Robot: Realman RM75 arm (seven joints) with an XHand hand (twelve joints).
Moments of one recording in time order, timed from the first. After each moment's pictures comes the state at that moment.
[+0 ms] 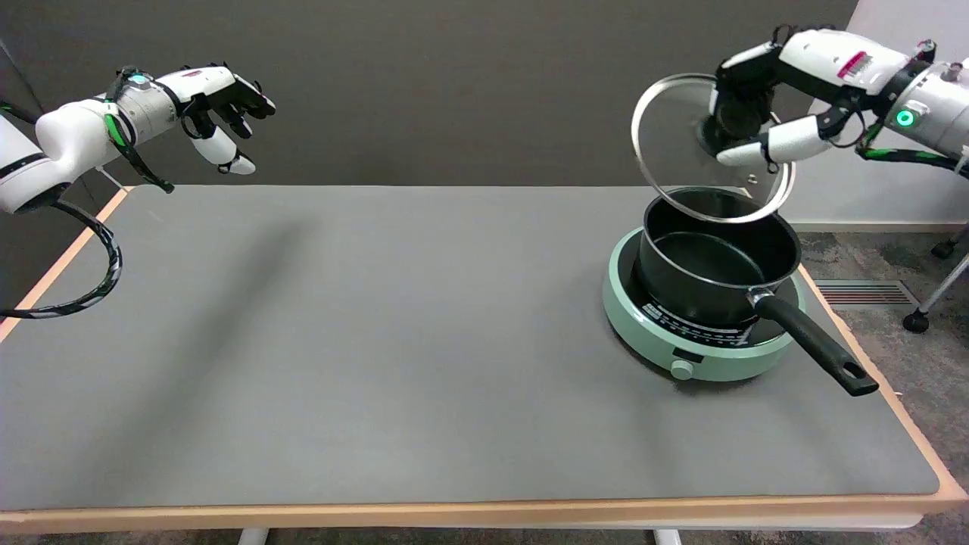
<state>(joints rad) -0.31 -0.51 -0.85 1.72 1.97 -0.49 -0.70</state>
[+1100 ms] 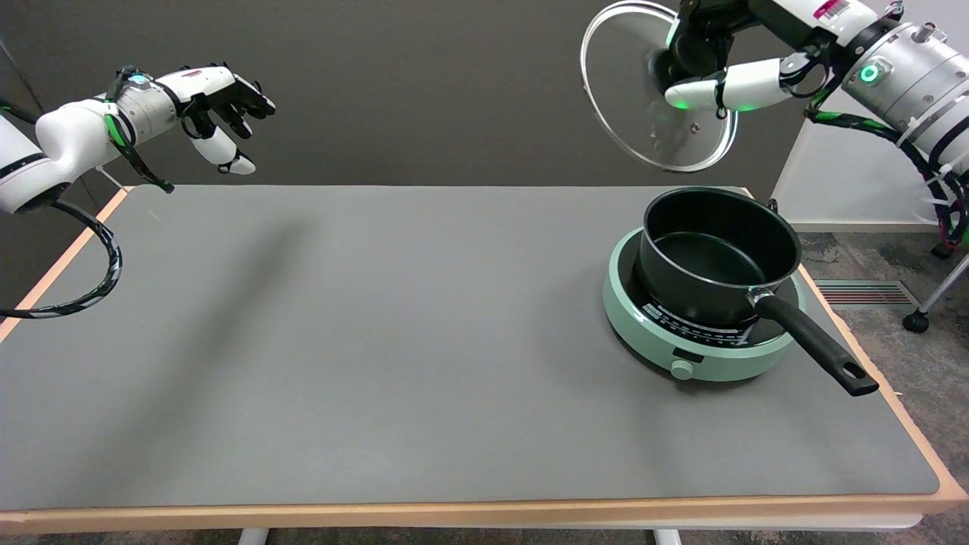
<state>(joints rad) -0.16 -0.49 -1.11 1.84 2.02 -0.17 -0.53</state>
